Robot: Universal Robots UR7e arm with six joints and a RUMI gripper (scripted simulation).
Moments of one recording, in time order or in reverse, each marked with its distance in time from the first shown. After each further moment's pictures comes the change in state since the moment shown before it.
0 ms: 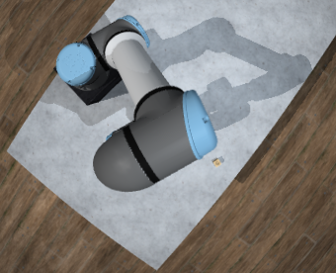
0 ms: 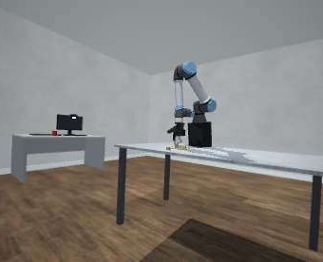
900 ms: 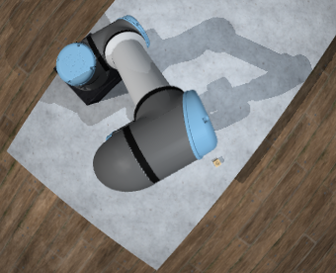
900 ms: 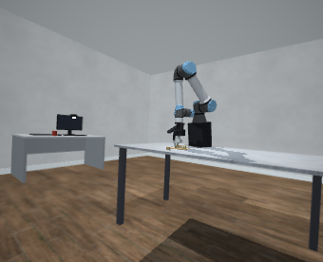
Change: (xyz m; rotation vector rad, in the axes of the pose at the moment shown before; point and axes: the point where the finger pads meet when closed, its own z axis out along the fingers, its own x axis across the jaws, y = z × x) arm 0.000 0.000 0.000 0.000 0.000 0.000
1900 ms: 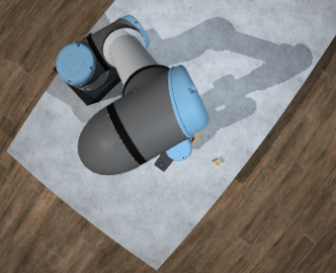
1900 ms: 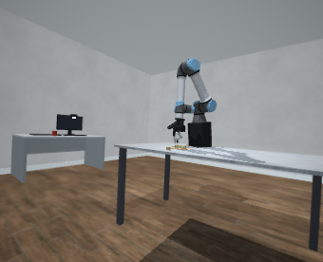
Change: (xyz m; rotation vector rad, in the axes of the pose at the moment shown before) arm -0.004 0.000 -0.037 0.004 -0.010 -0.002
